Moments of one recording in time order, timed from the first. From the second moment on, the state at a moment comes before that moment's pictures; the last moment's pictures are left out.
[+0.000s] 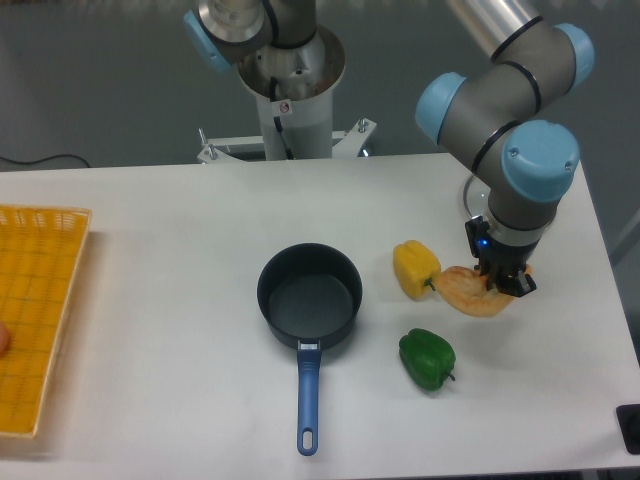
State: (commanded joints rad) arm 2.72 -2.03 -1.41 -1.22 1.60 1.77
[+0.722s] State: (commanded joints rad) arm 2.63 -1.95 -1.53 -1.19 1.58 1.69
